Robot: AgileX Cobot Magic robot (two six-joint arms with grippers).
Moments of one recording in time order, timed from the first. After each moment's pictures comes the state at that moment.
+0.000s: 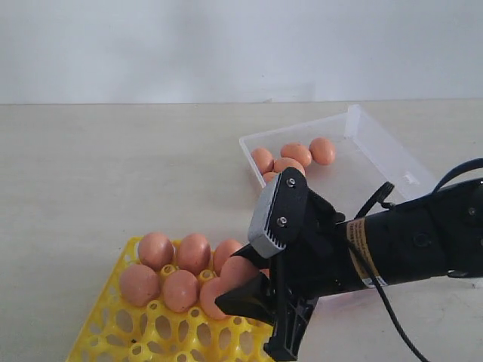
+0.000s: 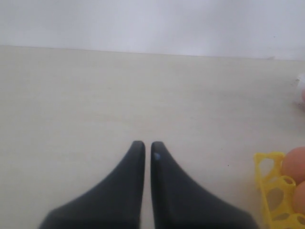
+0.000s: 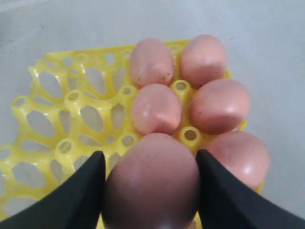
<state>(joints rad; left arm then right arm) -0.02 0.00 0.00 0.00 0.34 -0.04 0.44 1.64 -0.59 -1.28 -0.65 0.75</state>
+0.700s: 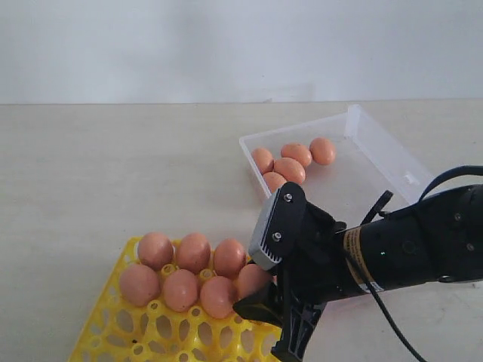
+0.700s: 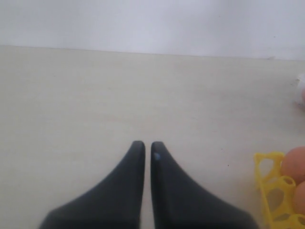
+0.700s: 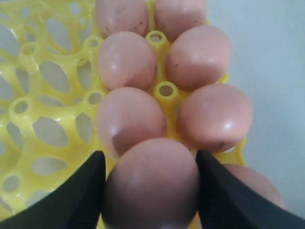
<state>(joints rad) -0.02 0.00 0.00 0.00 0.34 -0.04 0.44 1.69 -0.59 -1.27 -0.53 0.70</state>
